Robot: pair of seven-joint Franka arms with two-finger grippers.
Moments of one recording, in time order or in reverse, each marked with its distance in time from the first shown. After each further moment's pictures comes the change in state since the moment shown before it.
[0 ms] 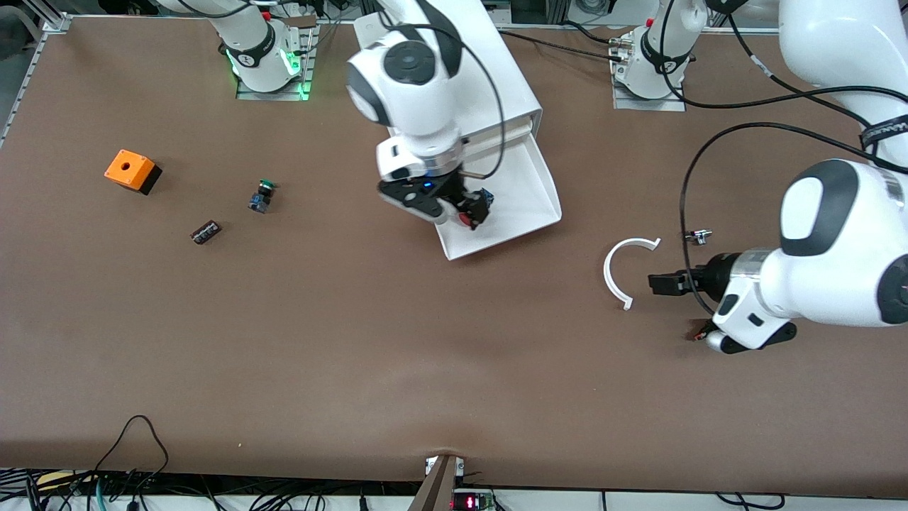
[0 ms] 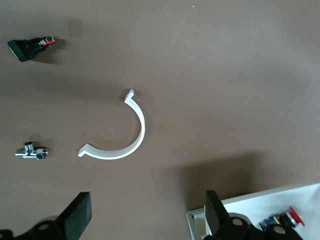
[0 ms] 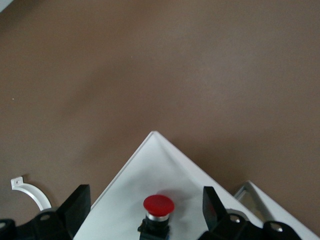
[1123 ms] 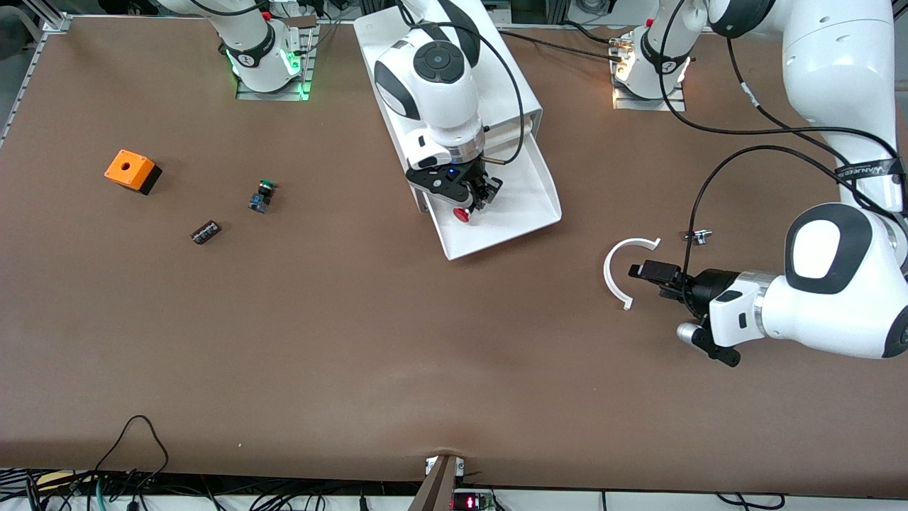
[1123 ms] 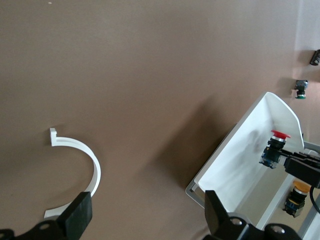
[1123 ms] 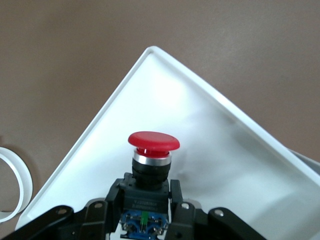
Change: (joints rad) left arm 0.102 0.081 -0.012 -0.001 -0.285 -0.008 0.634; right arm 0.142 0.079 0.002 -0.053 0.037 0.095 0.118
